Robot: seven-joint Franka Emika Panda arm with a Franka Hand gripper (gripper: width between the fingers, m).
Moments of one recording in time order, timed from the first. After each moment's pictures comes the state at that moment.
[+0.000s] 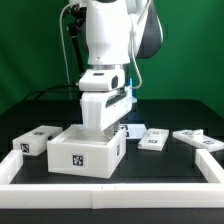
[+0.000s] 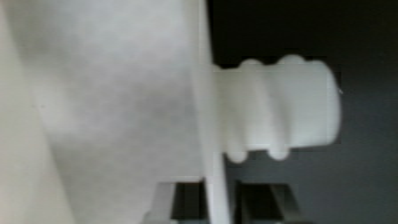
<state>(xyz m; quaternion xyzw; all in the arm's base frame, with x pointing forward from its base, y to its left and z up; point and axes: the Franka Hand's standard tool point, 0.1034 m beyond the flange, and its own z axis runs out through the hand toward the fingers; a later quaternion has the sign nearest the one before) 0.432 -0.018 0.022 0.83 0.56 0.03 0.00</state>
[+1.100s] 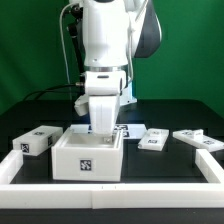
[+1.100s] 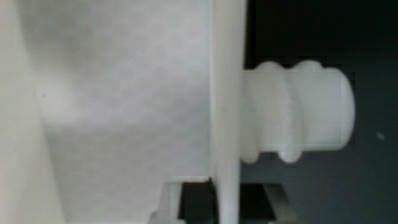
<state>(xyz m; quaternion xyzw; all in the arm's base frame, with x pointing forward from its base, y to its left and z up) 0.457 -0.024 0.022 0.72 0.69 0.01 0.00</state>
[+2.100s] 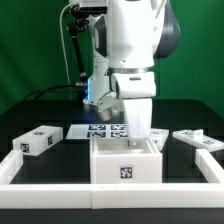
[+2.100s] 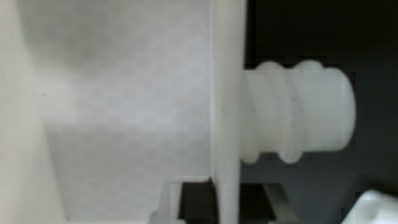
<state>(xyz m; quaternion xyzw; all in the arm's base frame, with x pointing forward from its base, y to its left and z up) 0.480 0.038 0.023 0.70 0.71 0.01 -0.01</state>
